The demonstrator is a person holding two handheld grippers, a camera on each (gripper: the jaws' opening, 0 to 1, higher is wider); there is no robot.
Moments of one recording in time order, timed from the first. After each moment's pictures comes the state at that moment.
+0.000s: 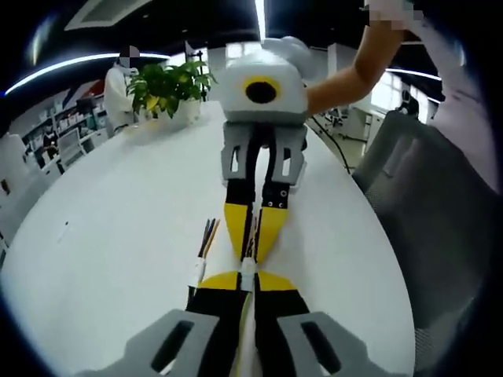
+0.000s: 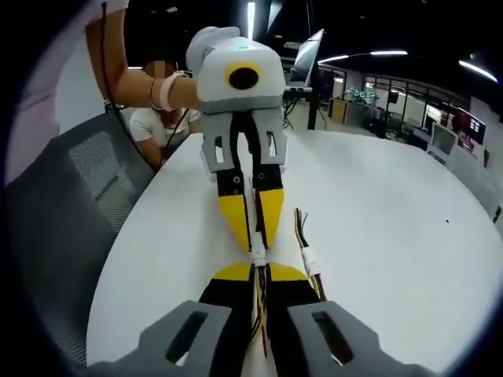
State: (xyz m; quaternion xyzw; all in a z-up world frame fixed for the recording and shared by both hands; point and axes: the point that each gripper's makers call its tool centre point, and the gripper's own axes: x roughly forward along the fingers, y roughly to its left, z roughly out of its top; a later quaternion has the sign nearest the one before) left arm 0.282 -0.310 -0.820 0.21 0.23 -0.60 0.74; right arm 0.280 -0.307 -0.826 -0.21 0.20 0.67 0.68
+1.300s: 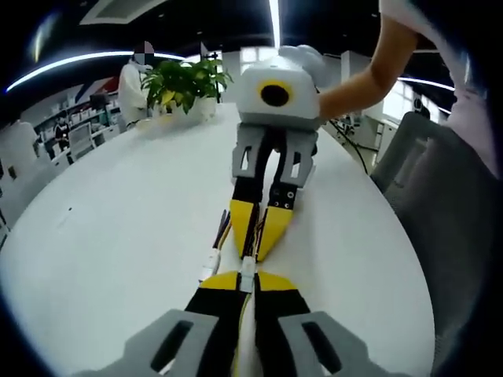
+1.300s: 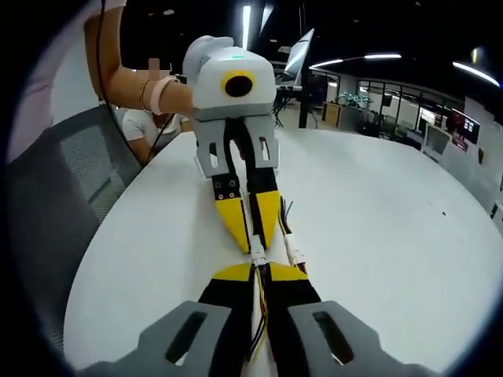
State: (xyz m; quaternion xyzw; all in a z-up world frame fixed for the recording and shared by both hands) left arm 0.297 -0.314 -0.840 0.20 0.23 -0.58 0.76; right arm 0.297 -0.312 -0.848 -0.20 0.20 0.66 0.69
